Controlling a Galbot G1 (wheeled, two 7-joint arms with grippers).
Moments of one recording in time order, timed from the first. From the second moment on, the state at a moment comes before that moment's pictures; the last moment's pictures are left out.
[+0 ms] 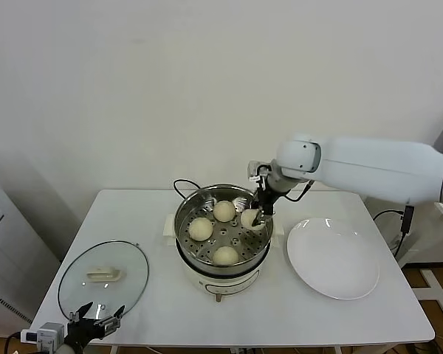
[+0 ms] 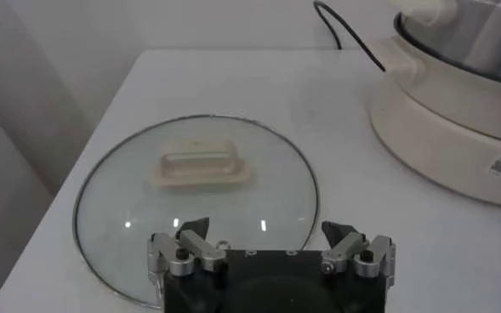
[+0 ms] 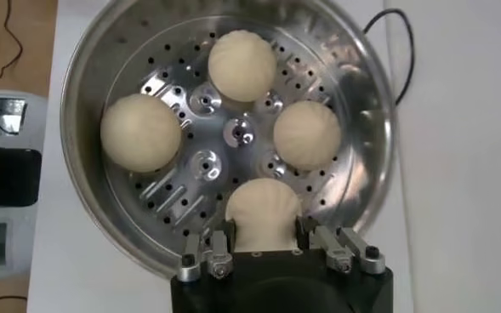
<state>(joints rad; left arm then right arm) 1.76 -0.87 -0.58 -2.10 -0.72 0.39 -0.22 0.74 0.98 -1.57 1.45 0.78 -0.53 -0.76</state>
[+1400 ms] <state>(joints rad) 1.72 -0.90 -0.59 -2.10 -0.72 0.40 -0.23 0.36 0.70 -0.98 1.41 0.96 -0.37 -0.52</state>
